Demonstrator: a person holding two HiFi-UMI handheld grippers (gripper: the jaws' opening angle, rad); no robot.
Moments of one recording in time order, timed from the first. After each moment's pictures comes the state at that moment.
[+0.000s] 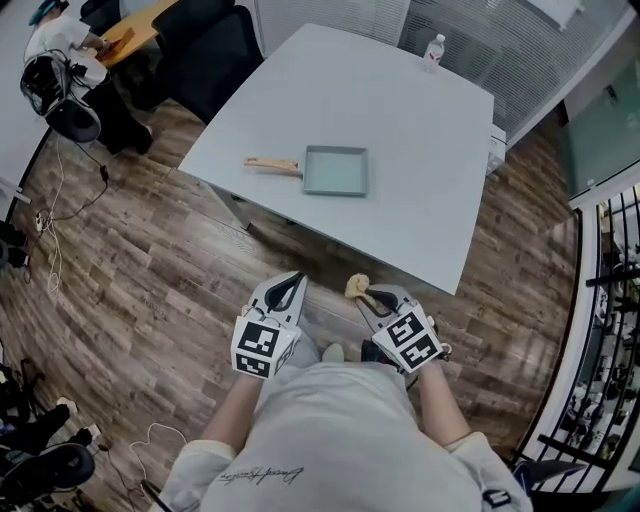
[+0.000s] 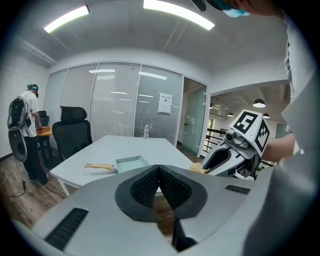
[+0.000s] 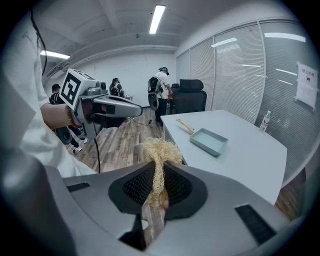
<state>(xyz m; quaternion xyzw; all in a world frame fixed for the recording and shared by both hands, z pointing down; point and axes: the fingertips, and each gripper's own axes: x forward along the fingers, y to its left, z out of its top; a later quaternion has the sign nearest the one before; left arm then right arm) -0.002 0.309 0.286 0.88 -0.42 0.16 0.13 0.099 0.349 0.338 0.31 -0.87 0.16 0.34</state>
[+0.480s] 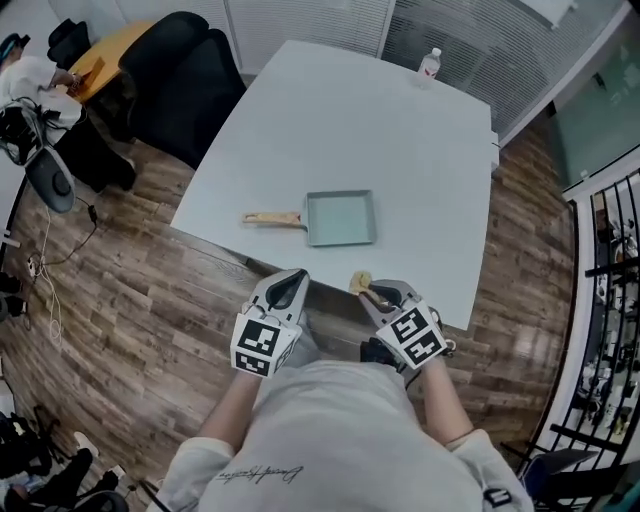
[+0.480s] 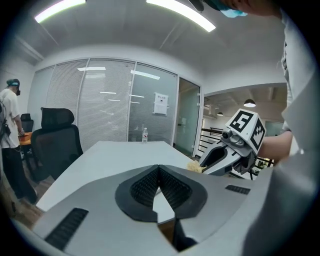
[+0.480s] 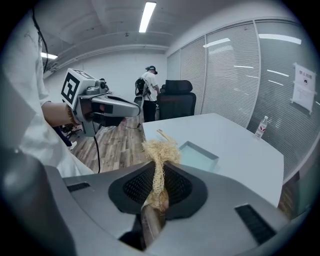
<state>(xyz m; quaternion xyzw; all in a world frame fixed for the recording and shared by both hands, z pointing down) -0.026 0.157 0.278 0.91 -0.36 0.16 0.11 0.074 0.201 0.330 0.36 -0.86 0.16 0.34</state>
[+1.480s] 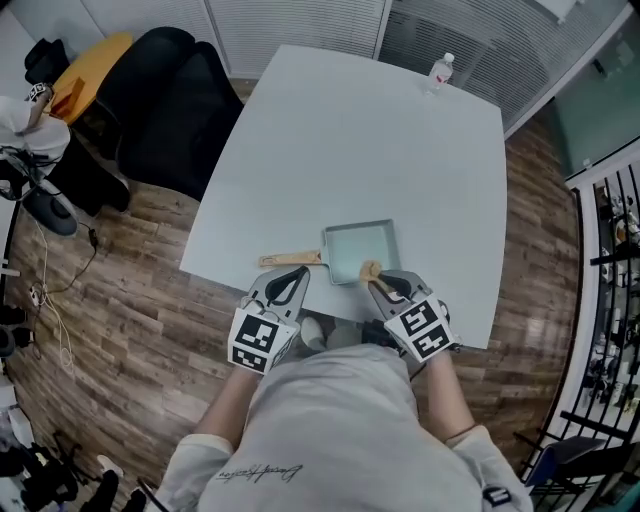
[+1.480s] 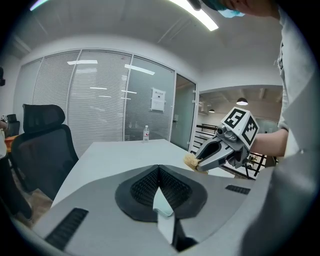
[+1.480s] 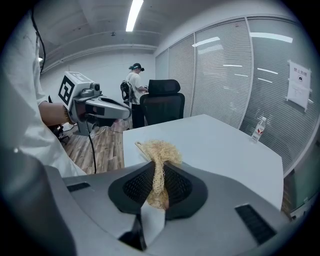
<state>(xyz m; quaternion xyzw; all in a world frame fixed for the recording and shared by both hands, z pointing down) -0.048 0.045 0.282 0.93 -0.30 0.18 0.11 0.064 0.086 0.329 0.41 -0.83 0.18 0.33</state>
